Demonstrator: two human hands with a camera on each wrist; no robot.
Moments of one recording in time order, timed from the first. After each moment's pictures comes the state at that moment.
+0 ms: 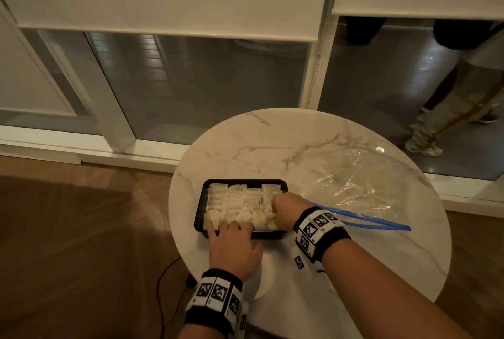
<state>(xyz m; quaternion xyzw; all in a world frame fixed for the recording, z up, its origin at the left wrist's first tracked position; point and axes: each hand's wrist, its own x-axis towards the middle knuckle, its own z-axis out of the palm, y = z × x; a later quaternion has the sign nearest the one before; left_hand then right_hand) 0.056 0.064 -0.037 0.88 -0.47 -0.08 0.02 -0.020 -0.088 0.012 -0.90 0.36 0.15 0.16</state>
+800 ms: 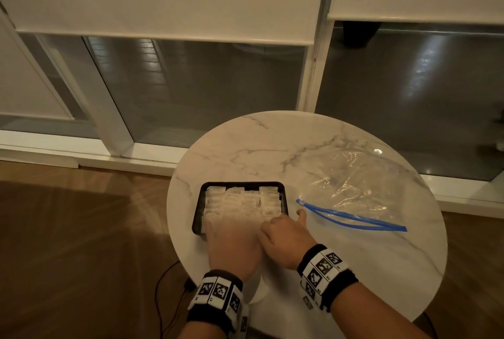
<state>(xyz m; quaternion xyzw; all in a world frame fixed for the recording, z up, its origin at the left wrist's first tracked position) 0.055 0.060 -0.041 0.88 -0.47 -0.05 0.03 -0.050 -0.044 -0.017 -0.95 0.30 0.07 0.11</state>
